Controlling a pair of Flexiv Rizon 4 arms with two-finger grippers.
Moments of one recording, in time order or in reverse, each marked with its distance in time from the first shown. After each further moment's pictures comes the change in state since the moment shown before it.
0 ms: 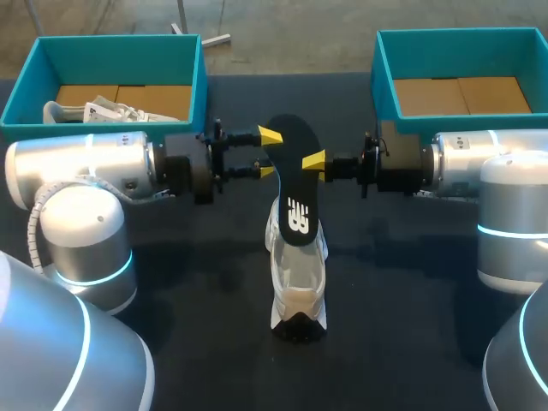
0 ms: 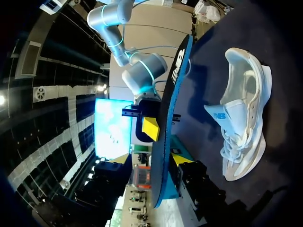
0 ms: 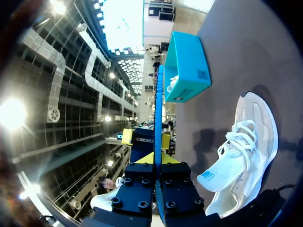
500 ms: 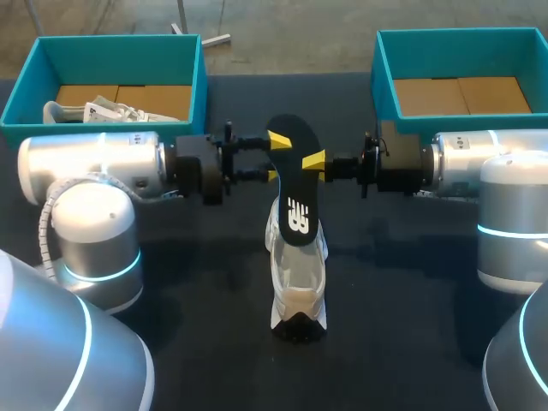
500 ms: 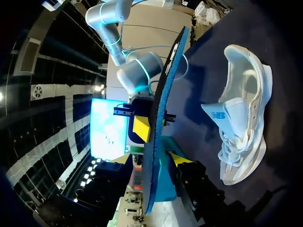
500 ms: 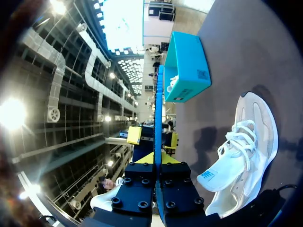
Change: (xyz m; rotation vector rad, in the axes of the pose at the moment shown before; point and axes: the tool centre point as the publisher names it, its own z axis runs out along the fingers) left arm 0.012 0.003 0.014 0.012 0.037 -0.016; right arm 0.000 0.000 0.000 0.000 0.000 0.000
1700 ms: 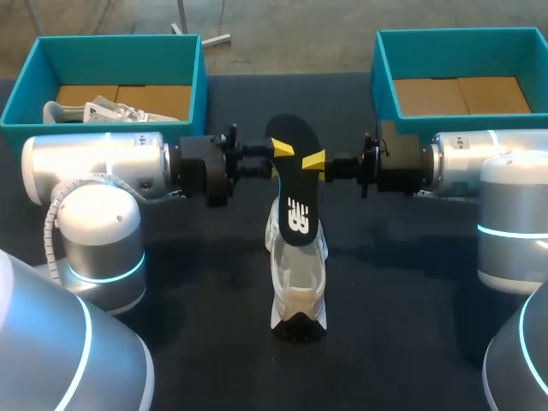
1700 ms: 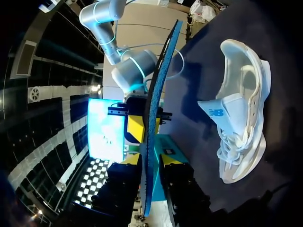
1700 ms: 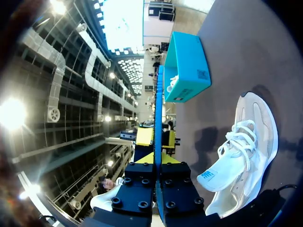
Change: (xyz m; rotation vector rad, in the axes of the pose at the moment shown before) left arm 0.004 0.000 0.005 -0.015 0.022 0.030; right arm 0.000 0.000 0.000 0.000 0.000 0.000
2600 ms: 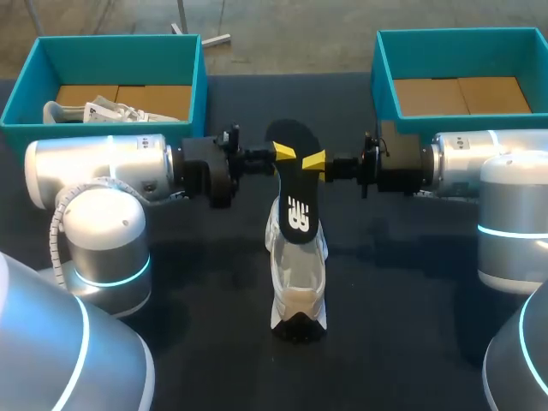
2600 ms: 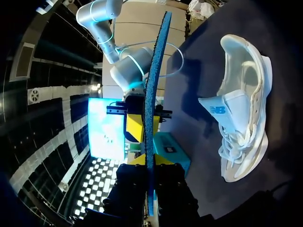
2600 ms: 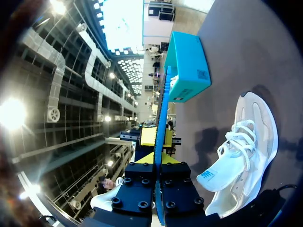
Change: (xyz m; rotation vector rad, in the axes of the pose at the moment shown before) left arm 0.001 0.001 0.004 -0.018 -0.005 0.020; right arm 0.000 0.000 0.000 0.000 0.000 0.000
